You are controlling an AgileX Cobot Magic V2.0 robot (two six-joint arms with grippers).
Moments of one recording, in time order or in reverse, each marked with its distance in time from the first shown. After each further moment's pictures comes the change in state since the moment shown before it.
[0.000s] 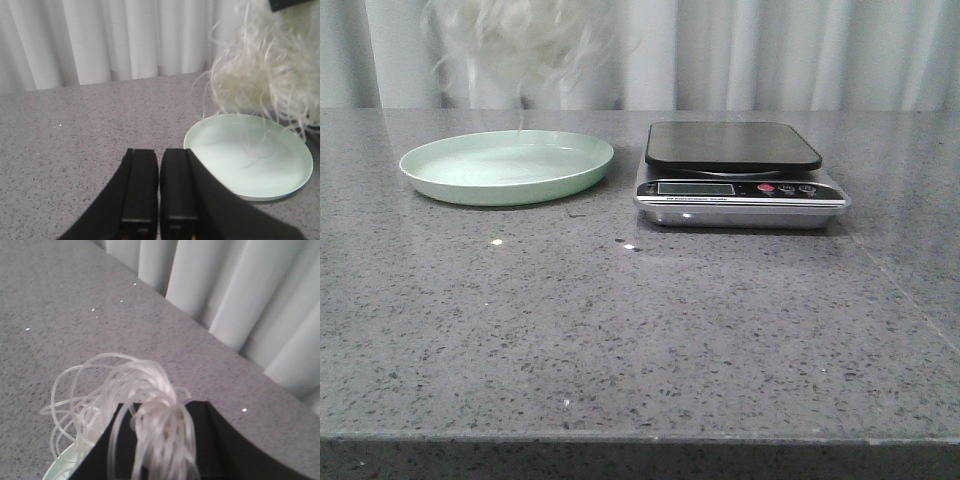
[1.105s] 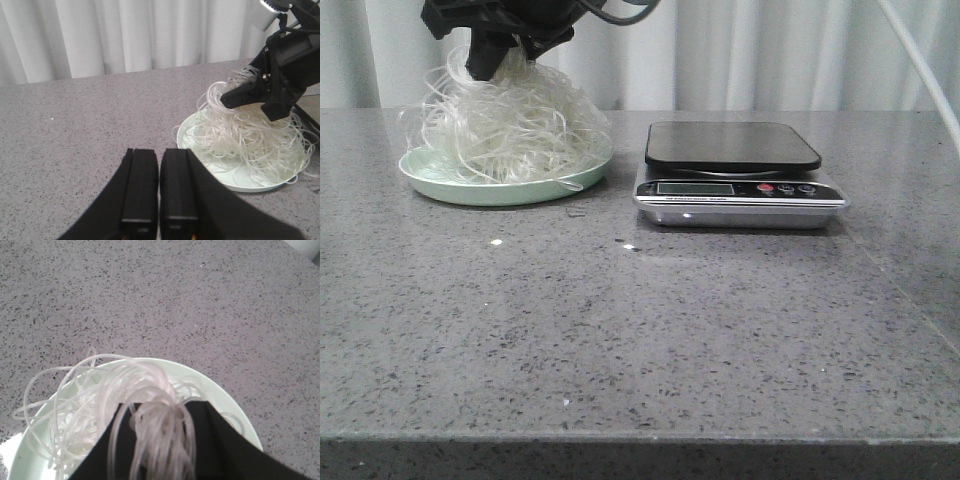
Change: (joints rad) left arm 0.000 0.000 0.000 -0.003 0.037 0.000; right arm 0.016 0.193 -0.010 0.002 0.057 0.000
